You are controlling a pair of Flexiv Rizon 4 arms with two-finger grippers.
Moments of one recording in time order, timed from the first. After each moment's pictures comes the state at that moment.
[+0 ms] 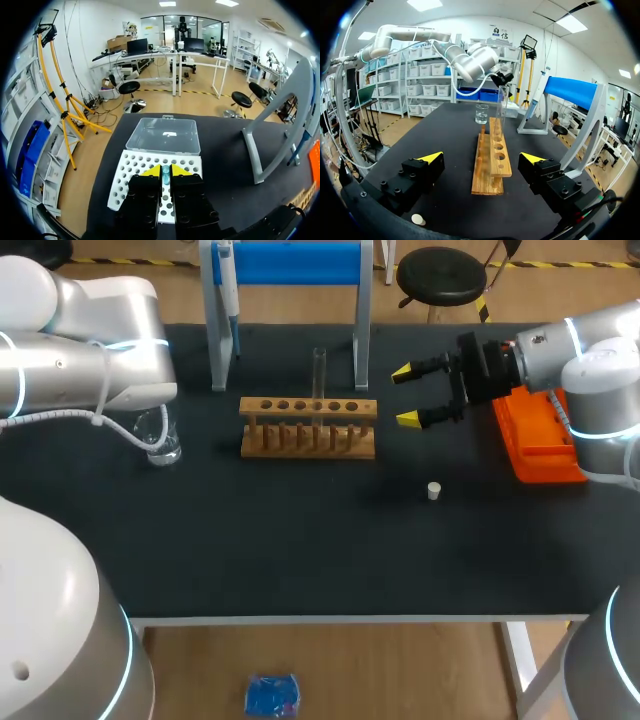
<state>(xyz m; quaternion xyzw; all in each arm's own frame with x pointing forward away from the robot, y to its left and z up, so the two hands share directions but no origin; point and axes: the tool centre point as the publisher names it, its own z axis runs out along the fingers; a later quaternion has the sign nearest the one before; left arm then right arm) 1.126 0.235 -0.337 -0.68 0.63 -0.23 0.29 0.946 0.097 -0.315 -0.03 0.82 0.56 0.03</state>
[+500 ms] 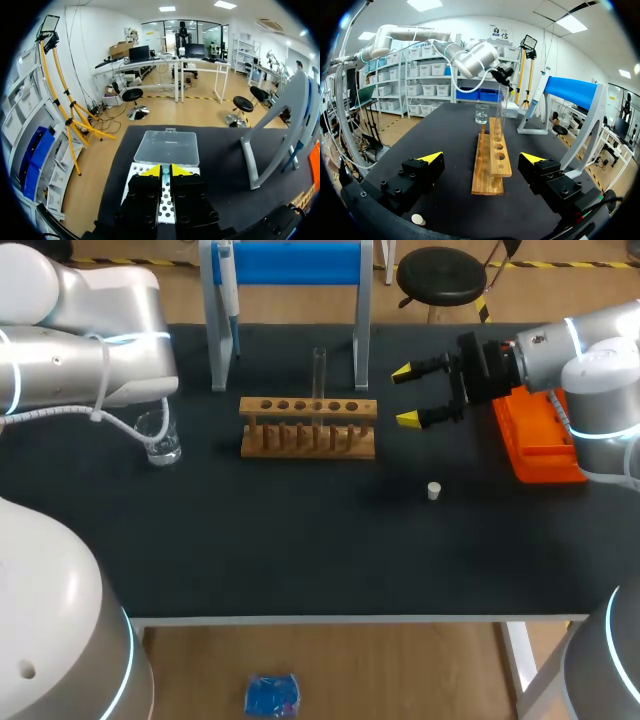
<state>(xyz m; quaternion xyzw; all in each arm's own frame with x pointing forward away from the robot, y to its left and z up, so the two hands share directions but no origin) 1.128 0.236 -0.302 -0.67 0.63 -0.23 0.32 0.946 0.097 -0.315 -0.03 0.82 0.56 0.03</state>
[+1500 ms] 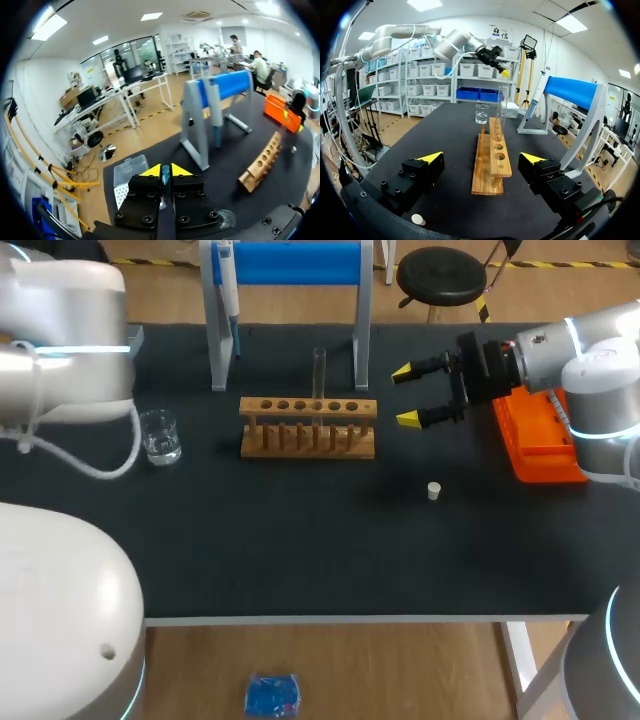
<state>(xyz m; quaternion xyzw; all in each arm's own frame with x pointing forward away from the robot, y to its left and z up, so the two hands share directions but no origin) 1.052 0.139 -0.203 -0.43 0.79 -0.31 0.31 0.946 0.097 -0.315 -0.03 0.82 0.56 0.03</state>
